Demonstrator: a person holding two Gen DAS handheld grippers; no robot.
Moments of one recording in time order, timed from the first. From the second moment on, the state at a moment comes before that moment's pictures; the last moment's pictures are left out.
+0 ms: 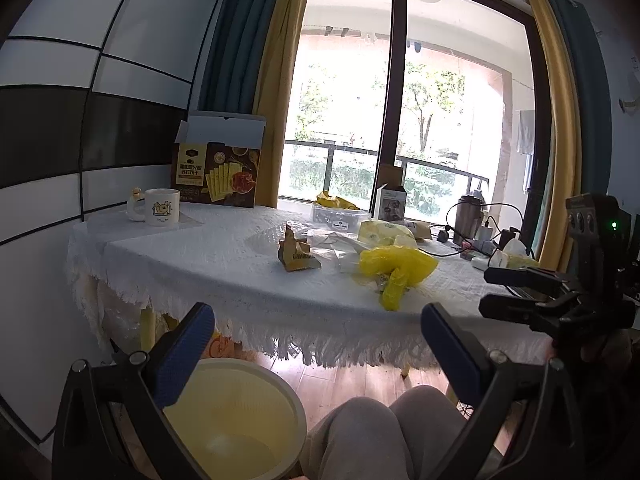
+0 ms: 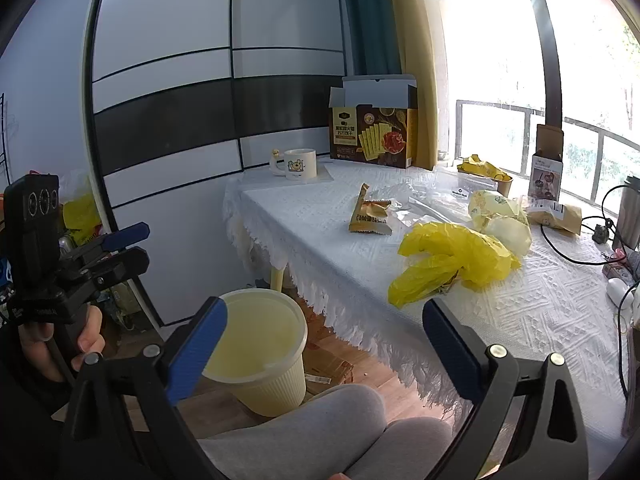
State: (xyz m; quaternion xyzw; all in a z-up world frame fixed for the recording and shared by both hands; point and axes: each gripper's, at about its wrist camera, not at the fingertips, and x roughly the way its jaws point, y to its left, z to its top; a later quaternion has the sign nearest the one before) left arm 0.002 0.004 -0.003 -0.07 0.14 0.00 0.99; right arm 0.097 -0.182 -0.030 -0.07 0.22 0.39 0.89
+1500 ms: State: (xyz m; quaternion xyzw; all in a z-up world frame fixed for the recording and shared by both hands) left arm 0.003 0.009 0.003 -0.07 0.14 0.00 0.99; right arm 0.097 -0.184 -0.027 -0.07 0.21 0.39 0.90
